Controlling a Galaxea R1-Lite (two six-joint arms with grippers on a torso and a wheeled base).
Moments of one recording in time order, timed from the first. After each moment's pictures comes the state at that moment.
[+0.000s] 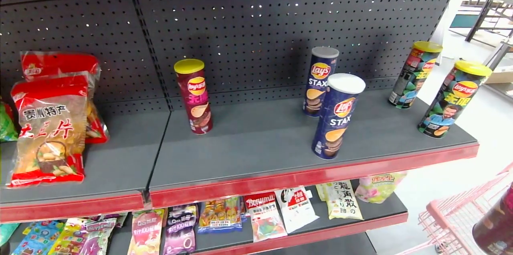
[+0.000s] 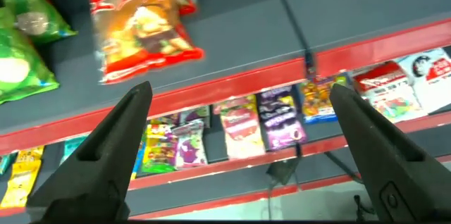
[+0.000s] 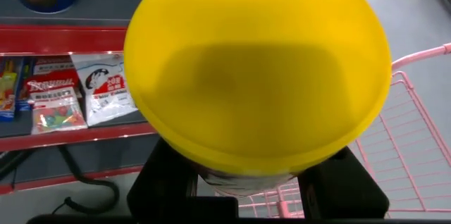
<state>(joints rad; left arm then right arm) -0.34 0.44 -0.48 0.32 0.40 0.12 0.11 0.68 -0.45 0.06 -0.26 -0.18</state>
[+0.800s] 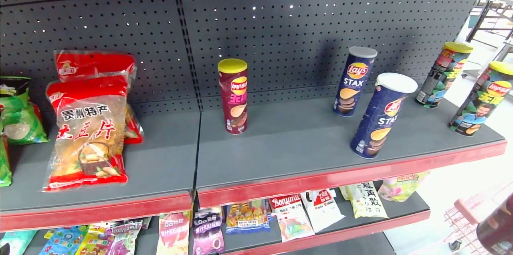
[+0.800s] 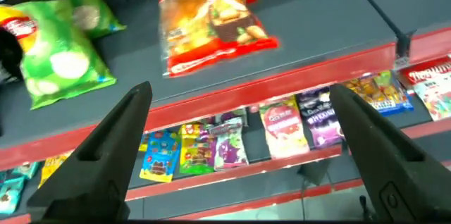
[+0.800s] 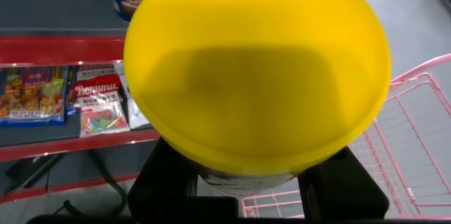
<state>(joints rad) -0.34 0.42 -0.47 0.32 0.40 0.15 0.11 0.66 -0.44 0.06 -0.26 -0.18</state>
